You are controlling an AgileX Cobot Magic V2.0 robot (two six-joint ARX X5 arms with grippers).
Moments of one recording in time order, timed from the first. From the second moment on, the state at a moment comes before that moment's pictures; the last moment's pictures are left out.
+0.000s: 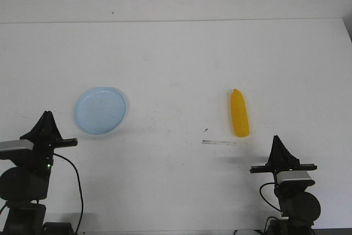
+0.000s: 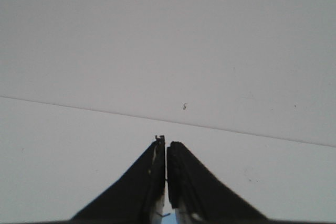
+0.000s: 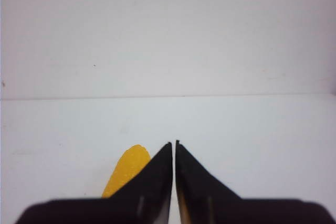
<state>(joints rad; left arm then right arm) -0.04 0.50 0.56 0.16 -0.11 -0.15 -0.01 0.00 0.01 0.10 -0.05 0.05</state>
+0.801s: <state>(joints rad) 0.05 1.14 0.94 -0.26 -0.10 -0.18 -0.01 0.00 0.01 0.10 -0.05 0.05</state>
